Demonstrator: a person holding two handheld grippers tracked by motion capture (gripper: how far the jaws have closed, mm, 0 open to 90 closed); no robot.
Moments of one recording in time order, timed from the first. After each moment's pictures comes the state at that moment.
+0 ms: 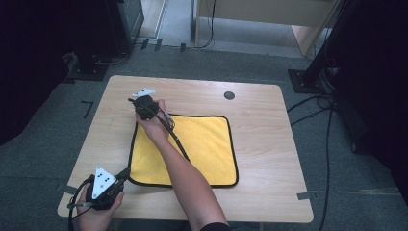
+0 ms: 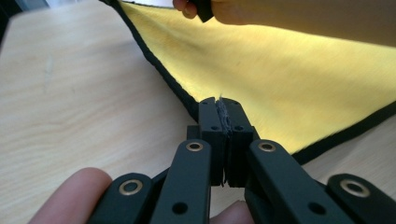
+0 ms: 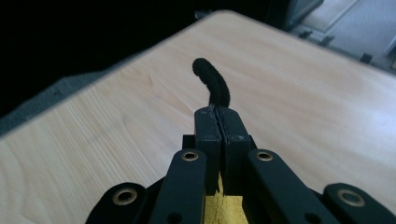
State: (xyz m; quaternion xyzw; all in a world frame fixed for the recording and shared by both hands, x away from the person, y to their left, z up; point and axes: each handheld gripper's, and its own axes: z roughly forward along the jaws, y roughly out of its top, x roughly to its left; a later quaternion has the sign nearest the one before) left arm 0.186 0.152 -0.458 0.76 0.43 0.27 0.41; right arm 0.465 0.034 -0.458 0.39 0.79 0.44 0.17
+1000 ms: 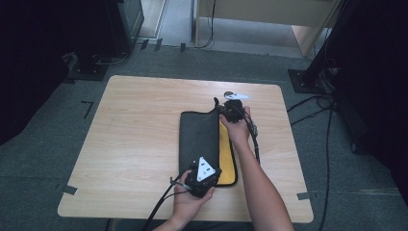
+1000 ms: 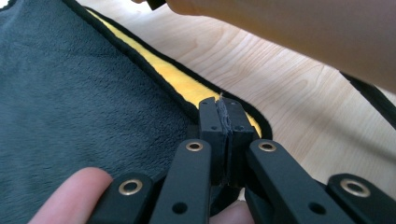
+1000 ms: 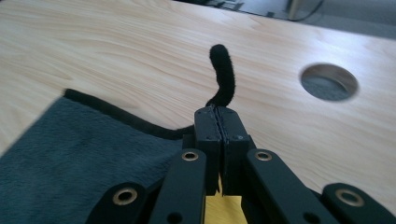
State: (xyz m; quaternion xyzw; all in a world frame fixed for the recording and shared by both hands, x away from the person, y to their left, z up) left arm 0.227 -0.090 -0.487 0.81 0.34 0.11 0.46; right arm 0.457 -0.256 -0.481 0.51 0.73 0.41 0.20
